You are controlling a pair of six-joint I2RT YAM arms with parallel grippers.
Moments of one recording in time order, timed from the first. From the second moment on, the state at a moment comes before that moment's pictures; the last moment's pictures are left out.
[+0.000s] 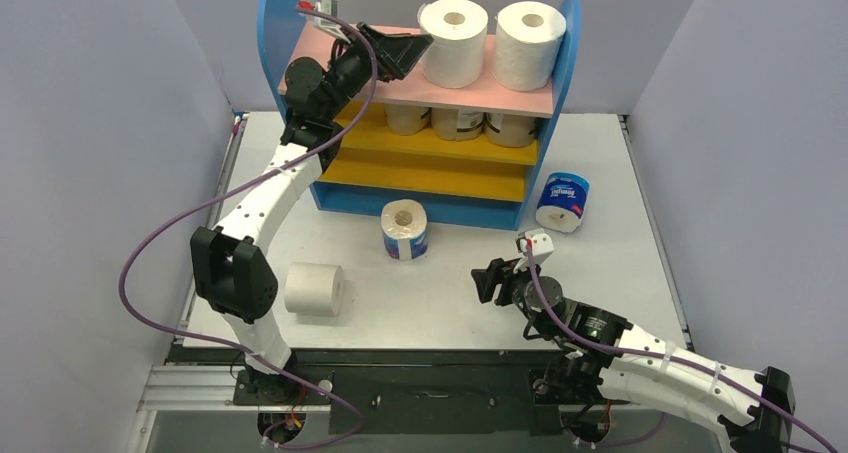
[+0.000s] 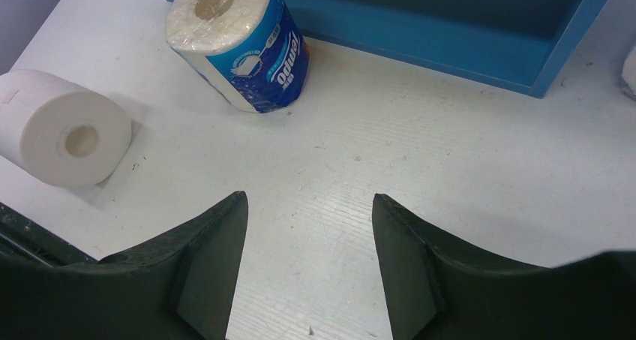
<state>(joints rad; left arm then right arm) -0.38 1.76 1.72 0.55 0.41 -0.89 1.04 0.62 0.41 -0.15 0.51 0.49</state>
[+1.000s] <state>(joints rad) -0.42 1.82 1.79 0.55 0.43 -0.89 1.04 0.62 0.41 -0.15 0.52 0.50</state>
